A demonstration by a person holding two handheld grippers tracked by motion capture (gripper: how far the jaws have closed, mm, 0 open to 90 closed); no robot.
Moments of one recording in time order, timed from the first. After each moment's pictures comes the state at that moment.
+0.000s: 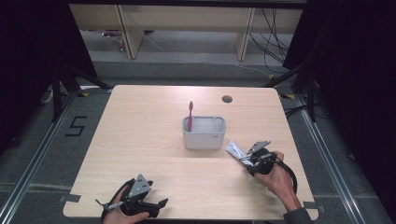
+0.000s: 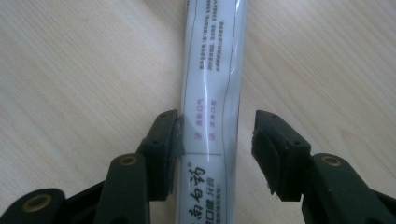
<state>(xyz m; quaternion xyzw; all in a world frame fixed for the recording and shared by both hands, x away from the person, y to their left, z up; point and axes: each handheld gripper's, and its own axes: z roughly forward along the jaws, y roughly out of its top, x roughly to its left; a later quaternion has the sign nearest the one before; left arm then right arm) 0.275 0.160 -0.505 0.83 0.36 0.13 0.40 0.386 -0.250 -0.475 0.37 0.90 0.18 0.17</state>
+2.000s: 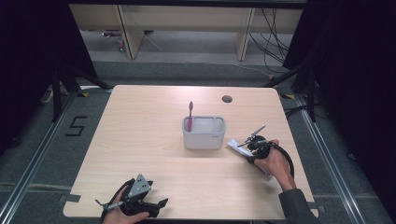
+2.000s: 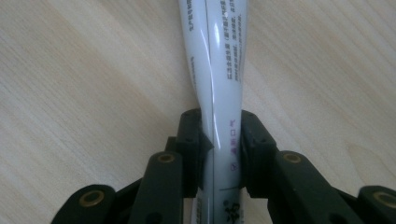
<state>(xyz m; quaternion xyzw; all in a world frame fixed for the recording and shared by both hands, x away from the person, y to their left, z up) 0.275 0.160 -0.504 0.83 0.36 0.13 0.40 0.436 -0.253 -0.476 0.39 0.91 0.13 0.09</state>
